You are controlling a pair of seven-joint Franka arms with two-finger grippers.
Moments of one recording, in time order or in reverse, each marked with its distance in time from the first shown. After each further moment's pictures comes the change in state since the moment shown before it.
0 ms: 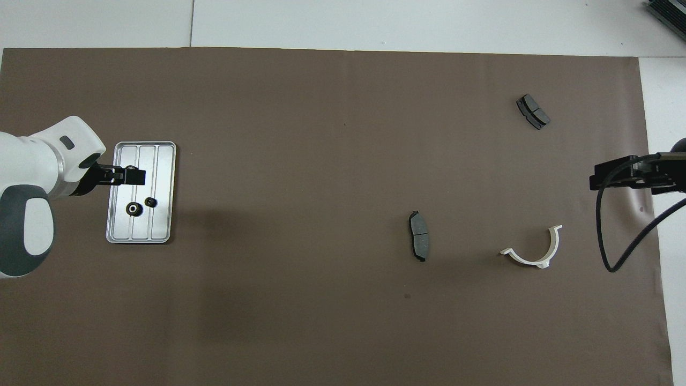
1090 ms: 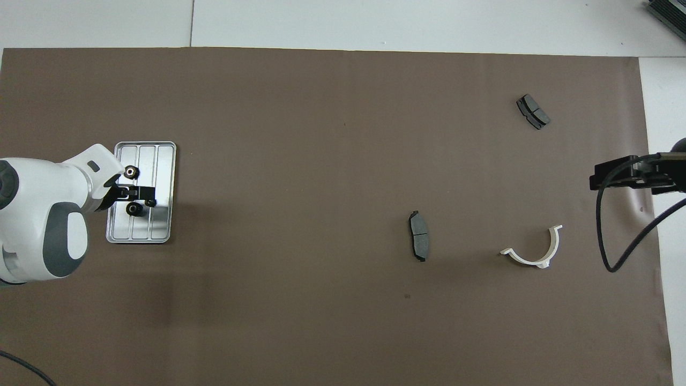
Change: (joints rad) left arm 0.062 0.104 0.010 -0.146 0.000 0.204 0.005; right arm 0.000 0.000 0.000 0.000 0.000 0.000 0.000
